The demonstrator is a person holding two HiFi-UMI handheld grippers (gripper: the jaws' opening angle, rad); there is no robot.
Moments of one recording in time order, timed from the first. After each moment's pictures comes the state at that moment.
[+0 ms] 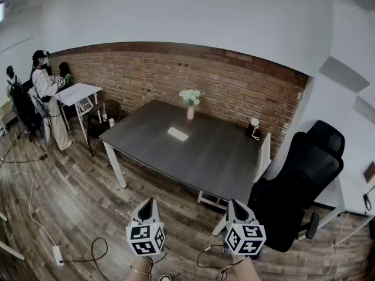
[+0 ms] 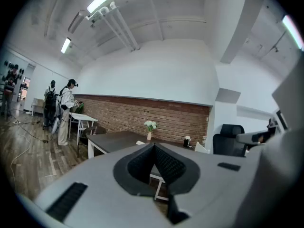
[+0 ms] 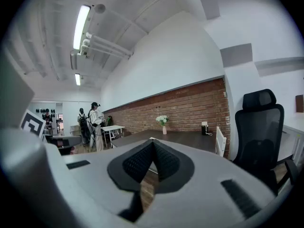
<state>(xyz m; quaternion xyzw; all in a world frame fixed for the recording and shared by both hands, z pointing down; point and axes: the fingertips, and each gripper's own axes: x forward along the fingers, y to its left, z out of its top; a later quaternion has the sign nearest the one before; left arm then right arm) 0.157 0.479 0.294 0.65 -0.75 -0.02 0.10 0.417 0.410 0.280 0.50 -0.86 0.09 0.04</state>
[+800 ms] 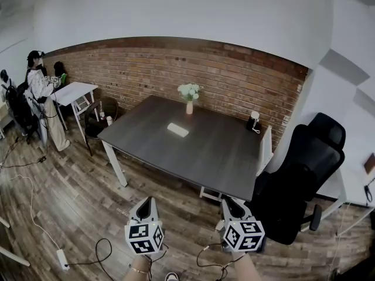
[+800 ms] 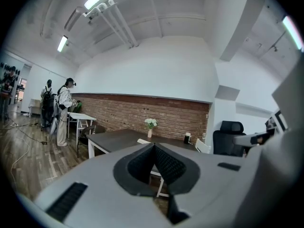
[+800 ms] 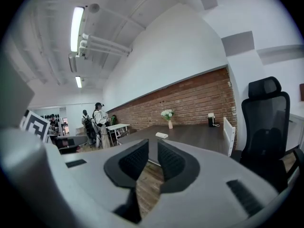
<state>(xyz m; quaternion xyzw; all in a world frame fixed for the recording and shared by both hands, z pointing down) 0.125 0.471 0.304 0.66 -0.74 -0.01 0.10 0.373 0.408 0.302 0.47 -0.87 0.12 0.05</state>
